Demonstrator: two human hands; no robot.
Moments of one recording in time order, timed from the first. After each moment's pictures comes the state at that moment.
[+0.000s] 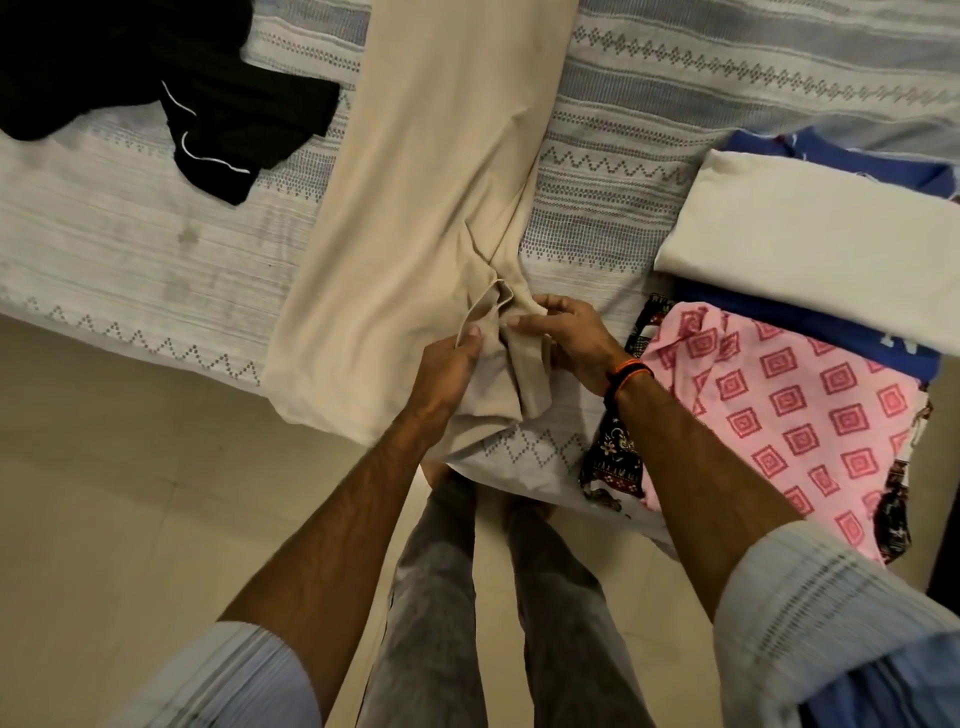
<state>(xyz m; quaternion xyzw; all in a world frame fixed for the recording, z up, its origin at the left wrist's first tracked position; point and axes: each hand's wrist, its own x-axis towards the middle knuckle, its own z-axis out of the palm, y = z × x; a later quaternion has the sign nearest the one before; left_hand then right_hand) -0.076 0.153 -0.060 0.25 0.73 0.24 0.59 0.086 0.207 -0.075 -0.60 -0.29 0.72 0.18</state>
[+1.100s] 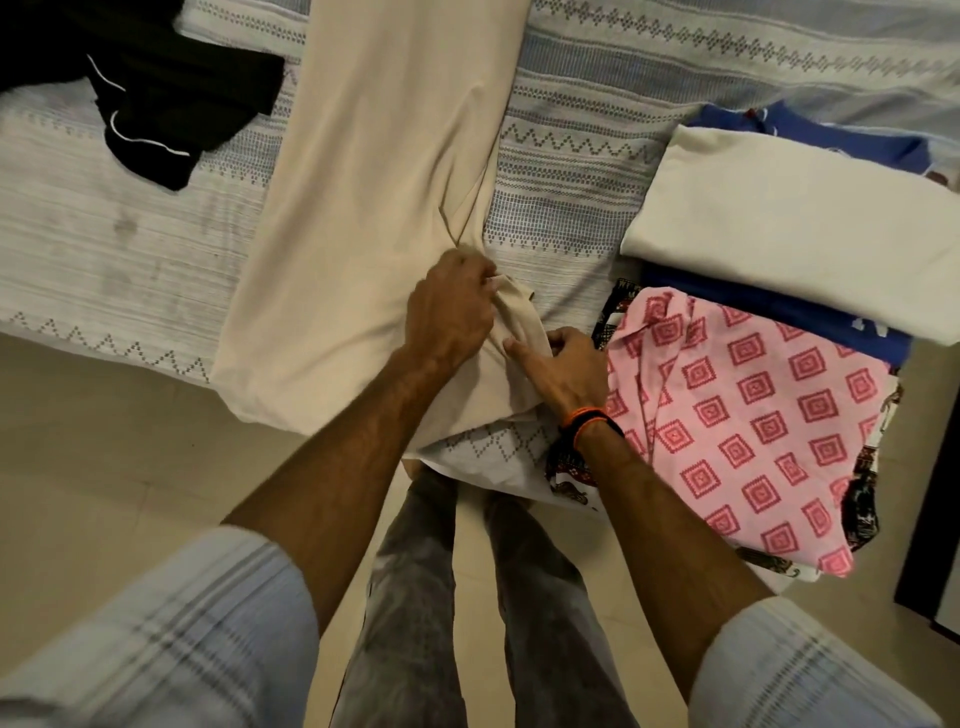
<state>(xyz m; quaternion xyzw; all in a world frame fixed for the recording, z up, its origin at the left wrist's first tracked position) -0.036 0.206 -0.062 0.64 0.70 0.11 0.30 0.103 0.159 -0.077 -0.80 -0.42 0.42 0.09</state>
